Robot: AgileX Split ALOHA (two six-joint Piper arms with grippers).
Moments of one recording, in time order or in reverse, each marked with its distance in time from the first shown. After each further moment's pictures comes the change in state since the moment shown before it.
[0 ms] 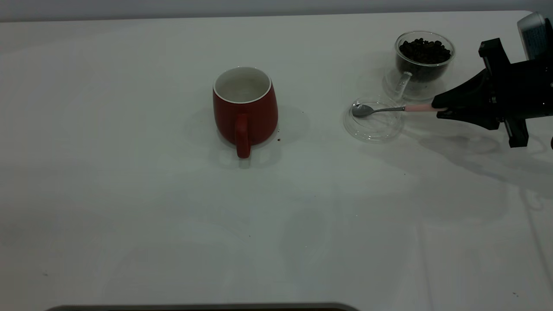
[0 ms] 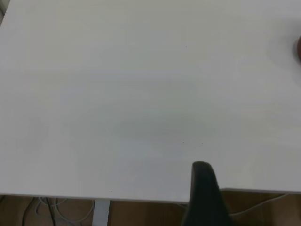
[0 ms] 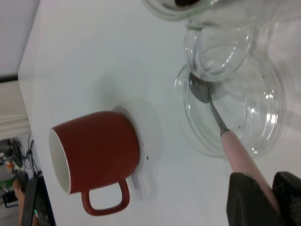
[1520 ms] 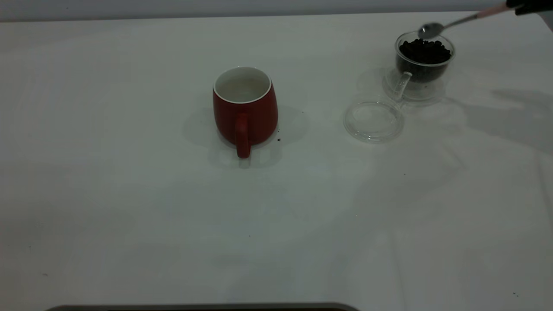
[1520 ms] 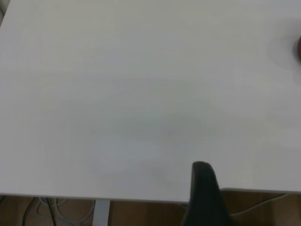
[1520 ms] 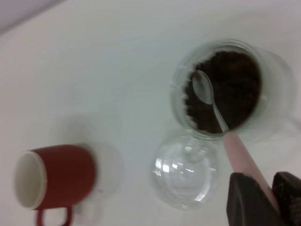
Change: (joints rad) left arm 0.000 0.000 0.000 0.001 0.000 0.002; right arm -0.058 -0.382 -0.184 -0.574 -0.216 0.393
